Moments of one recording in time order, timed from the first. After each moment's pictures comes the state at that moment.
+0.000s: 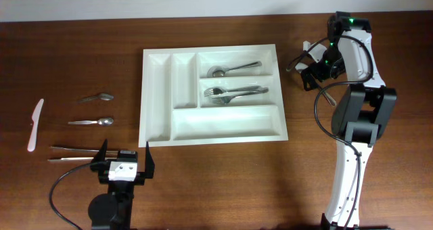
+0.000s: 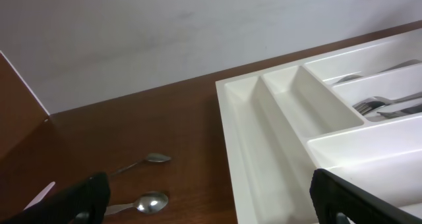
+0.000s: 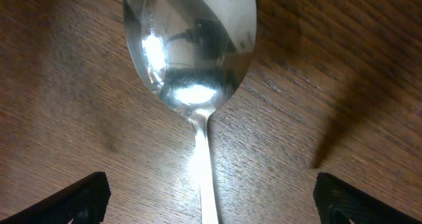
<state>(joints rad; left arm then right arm) -0.01 0.01 0.04 -0.13 -0.01 0.24 -0.14 2.59 2.37 -1.39 -0.03 -0.66</state>
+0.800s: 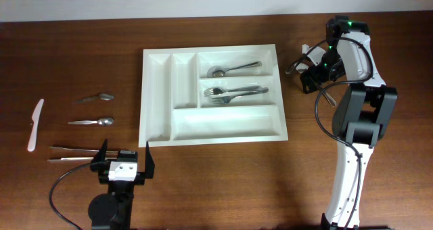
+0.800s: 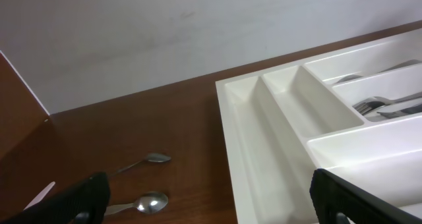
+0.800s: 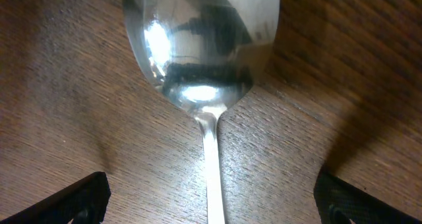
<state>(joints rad) -0.01 0.01 0.04 -0.13 -0.01 0.24 -0.14 2.57 2.29 -1.35 -0.02 -0.65</state>
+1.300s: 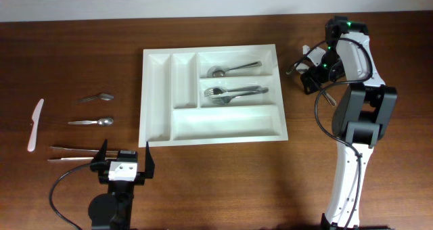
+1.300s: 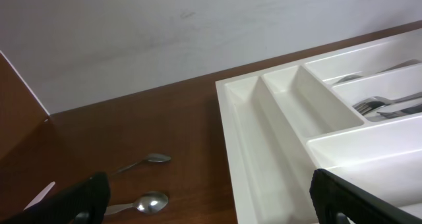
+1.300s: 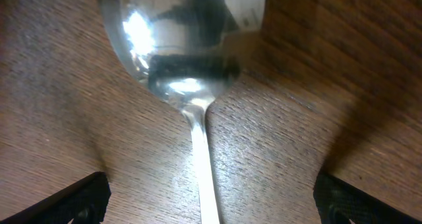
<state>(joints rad) -0.01 0.01 0.04 -0.13 -0.01 0.24 -0.14 2.57 2.28 -1.35 0.02 -0.63</state>
